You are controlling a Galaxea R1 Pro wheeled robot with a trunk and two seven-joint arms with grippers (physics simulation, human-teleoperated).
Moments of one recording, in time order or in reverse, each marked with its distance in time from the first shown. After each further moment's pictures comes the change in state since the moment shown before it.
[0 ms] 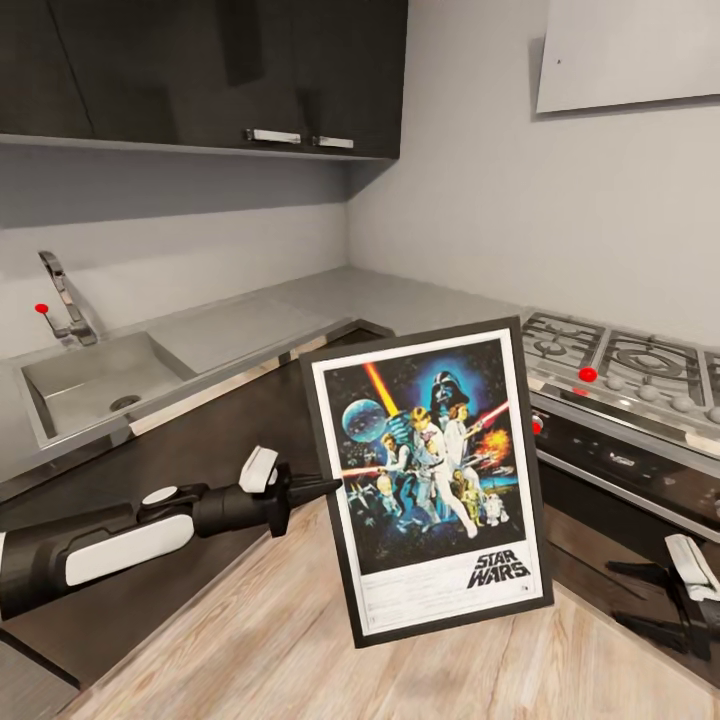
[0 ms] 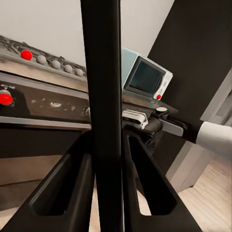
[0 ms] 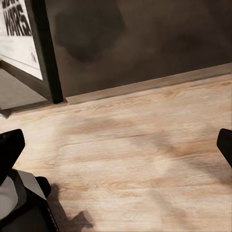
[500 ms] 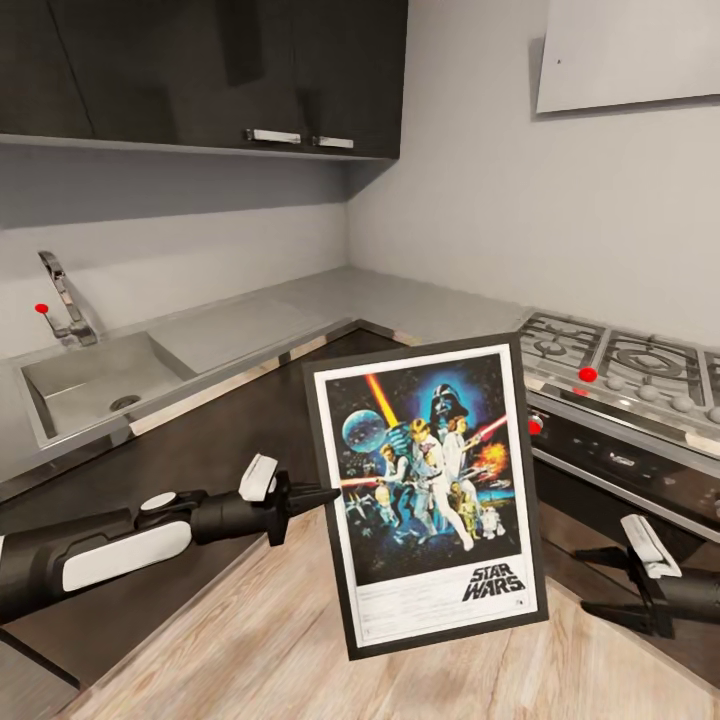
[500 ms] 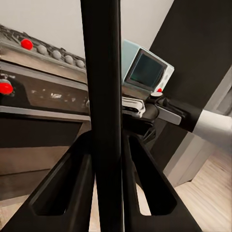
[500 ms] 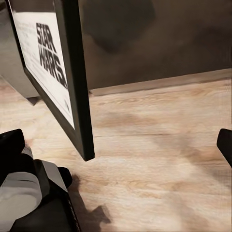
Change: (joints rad) left arm 0.000 0.008 -0.032 0.003 -0.001 -0.001 0.000; right arm -0.057 0.001 0.153 -0.109 -0.006 0.121 0.000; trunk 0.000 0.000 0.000
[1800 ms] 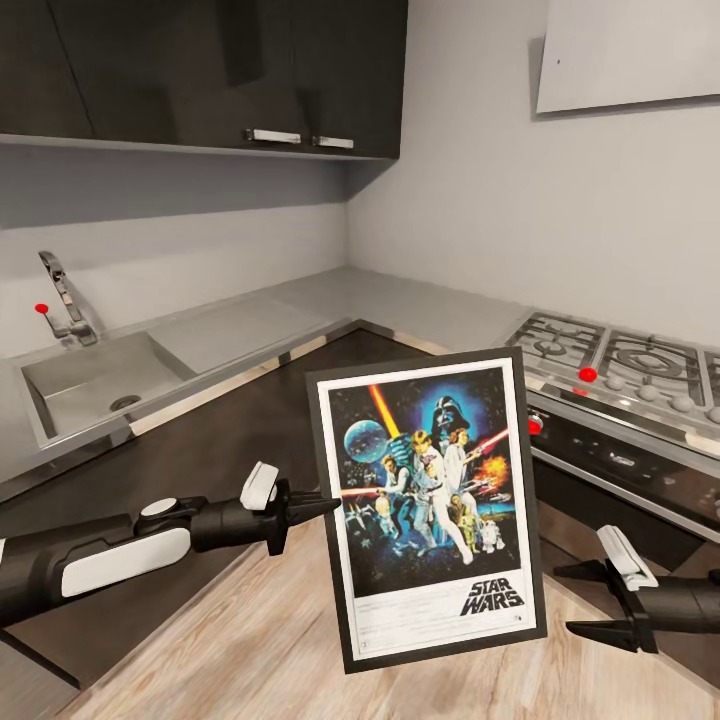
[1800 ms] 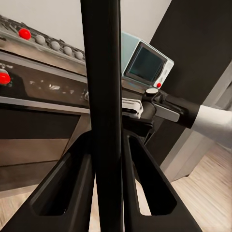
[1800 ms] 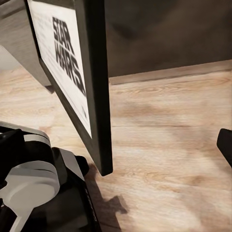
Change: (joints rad) left arm 0.000 0.001 -0.032 0.001 0.000 -0.002 0.000; right arm -0.002 0.010 0.103 -0.005 0.000 0.005 0.000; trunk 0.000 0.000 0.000
